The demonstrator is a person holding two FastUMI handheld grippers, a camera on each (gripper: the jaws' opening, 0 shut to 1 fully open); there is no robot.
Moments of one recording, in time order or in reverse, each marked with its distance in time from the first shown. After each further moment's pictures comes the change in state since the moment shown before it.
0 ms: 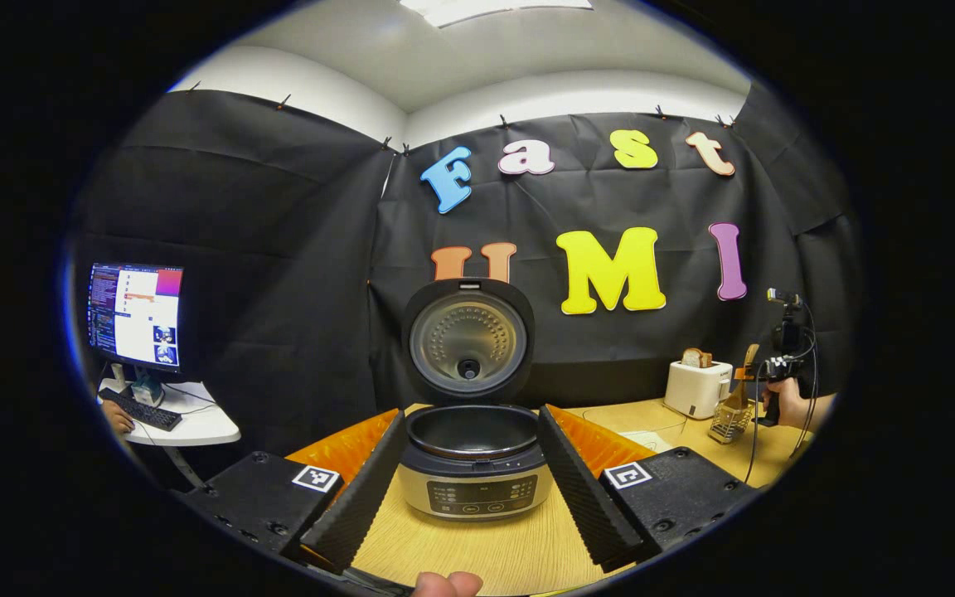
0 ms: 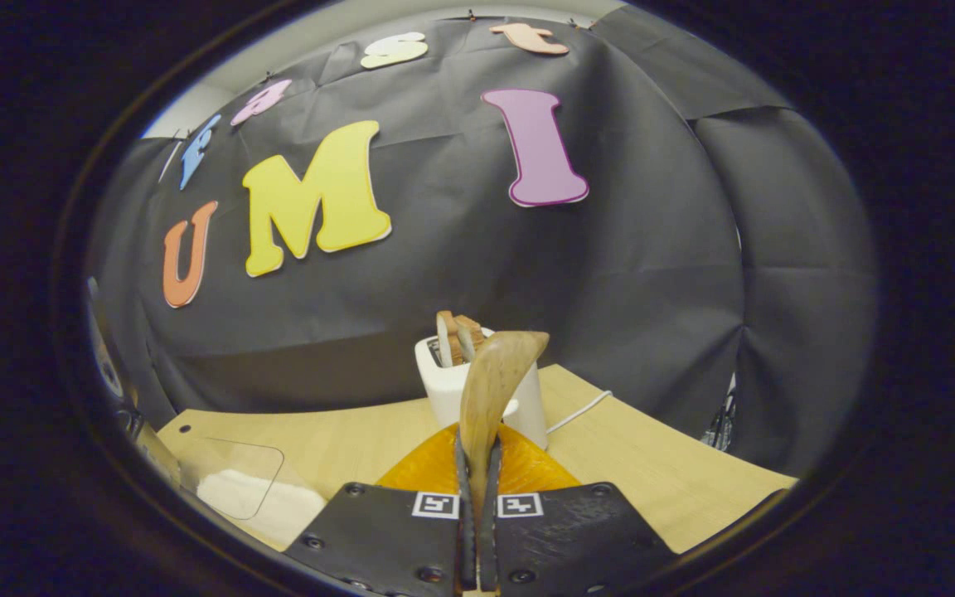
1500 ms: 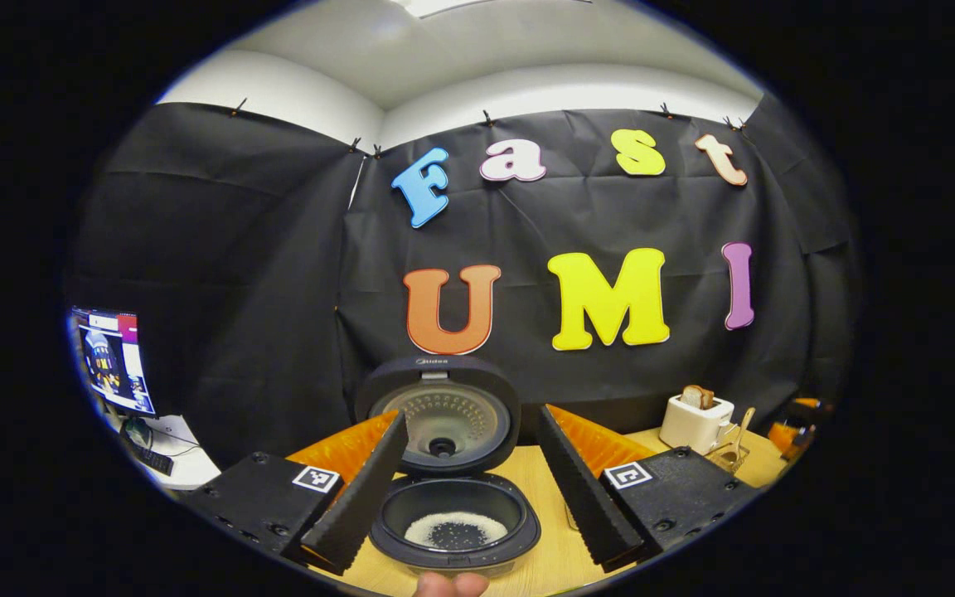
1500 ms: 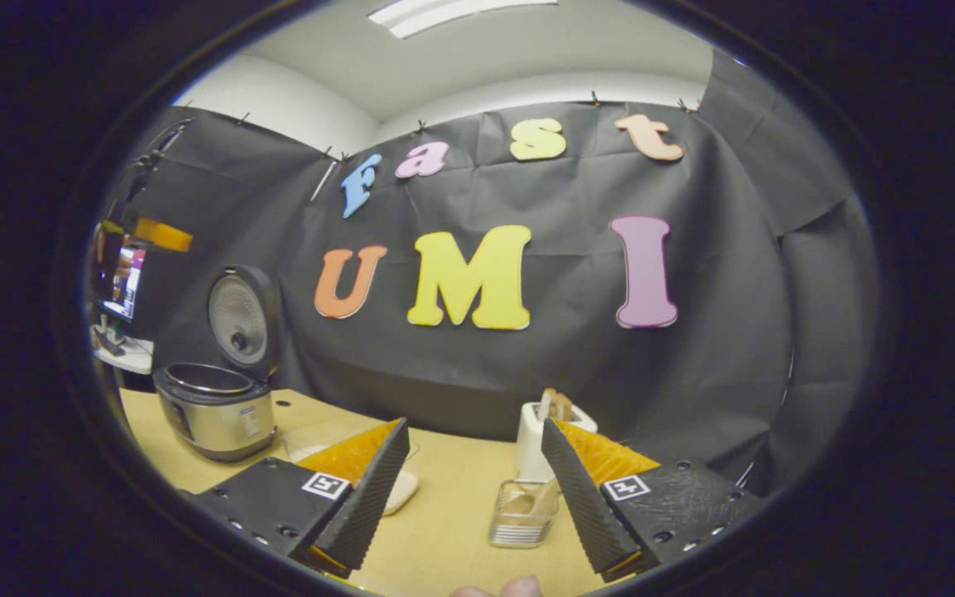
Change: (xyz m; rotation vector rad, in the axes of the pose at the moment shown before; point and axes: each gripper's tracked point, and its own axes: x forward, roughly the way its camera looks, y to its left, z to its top) left arm 0.127 -0.025 0.127 0.007 0.024 -0.046; right arm -0.202 0.041 0.026 -0.265 -0.255 0.415
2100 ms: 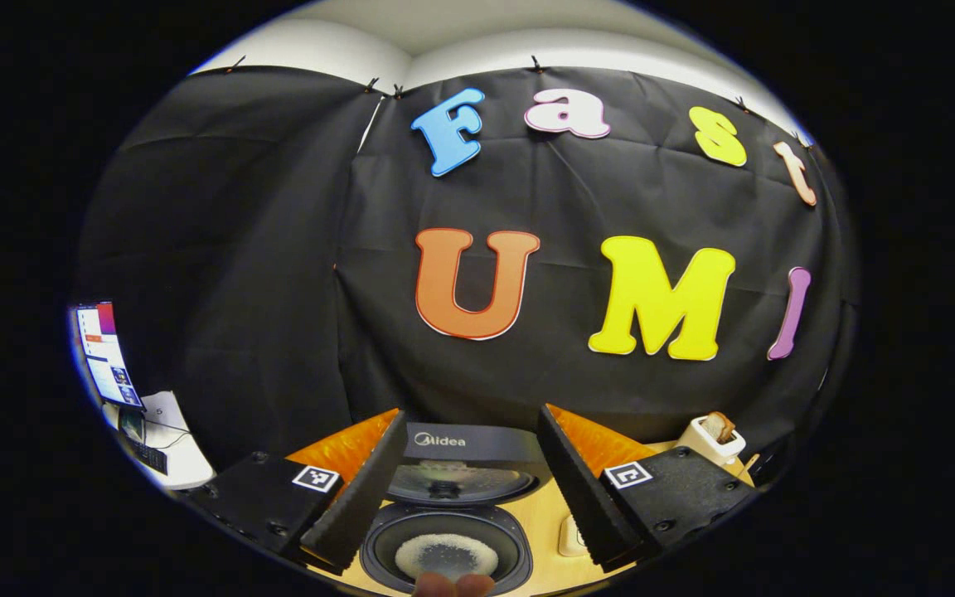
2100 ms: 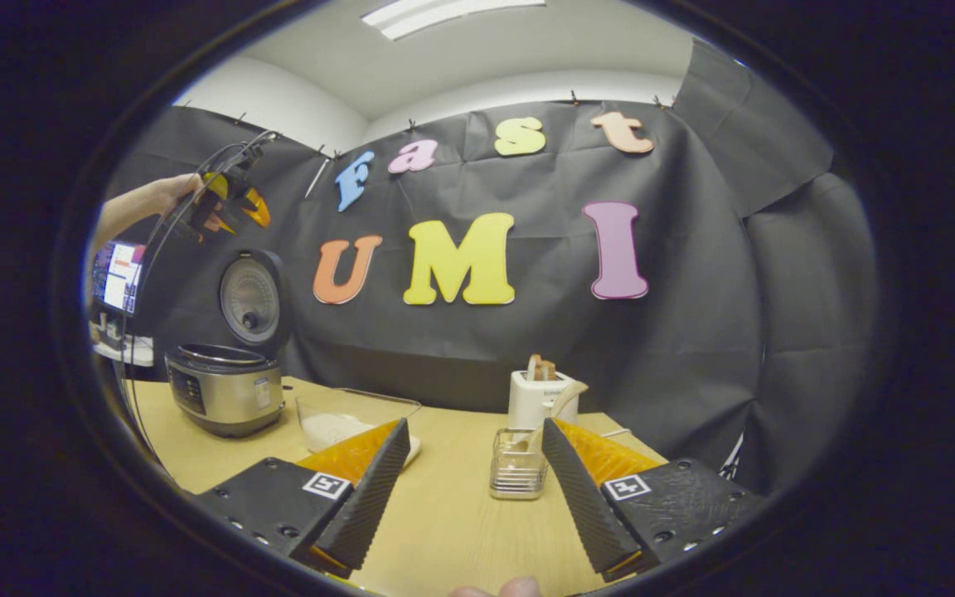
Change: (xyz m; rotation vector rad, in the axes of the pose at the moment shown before) left arm 0.138 0.037 0.020 -0.090 0.244 0.070; right arm -0.066 -0.001 -0.058 0.022 0.002 -0.059
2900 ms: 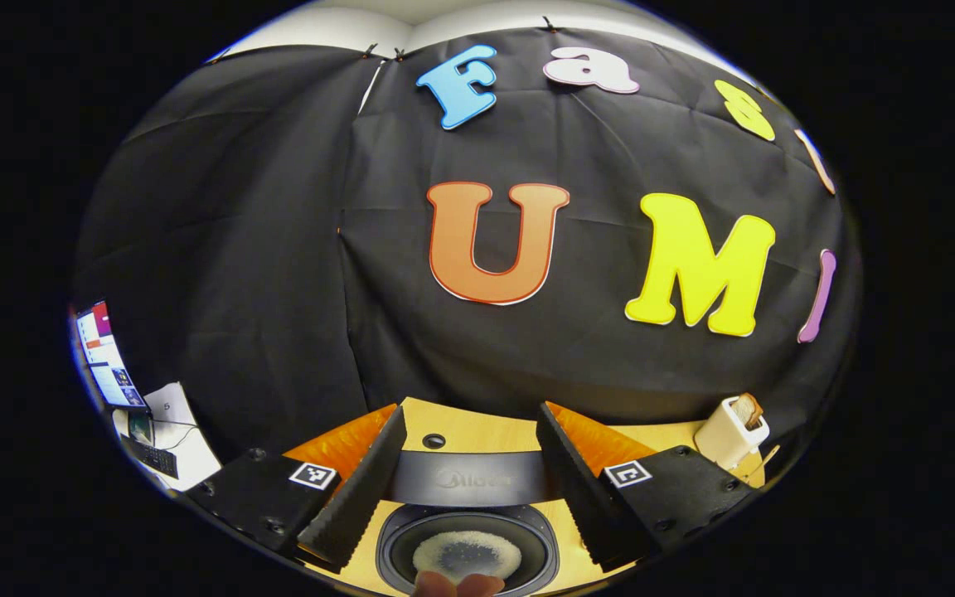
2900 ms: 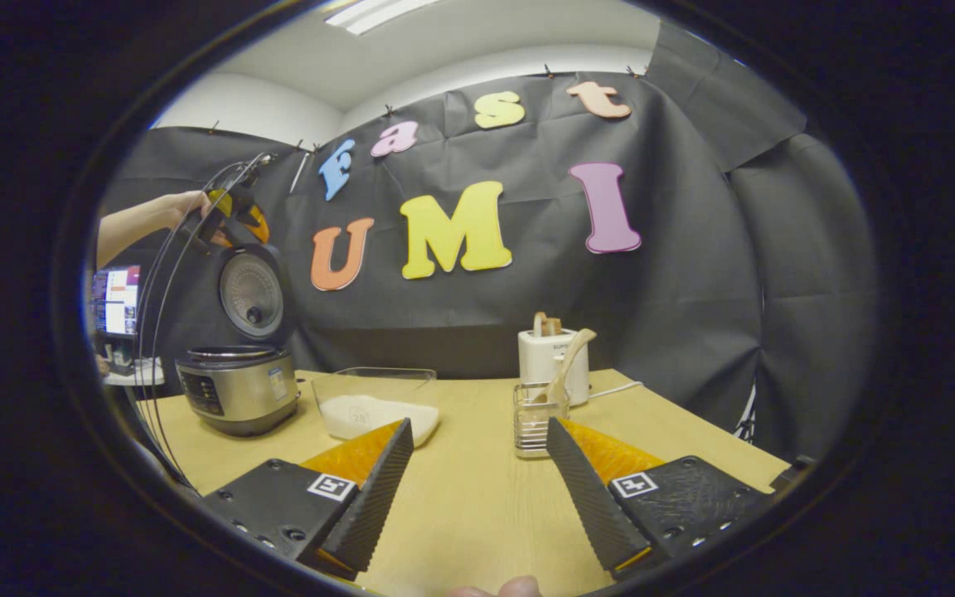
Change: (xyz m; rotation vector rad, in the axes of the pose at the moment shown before) left arm 0.037 0.014 -0.033 0.039 0.126 0.023; right arm -0.009 0.025 -0.036 0.088 0.087 -0.002
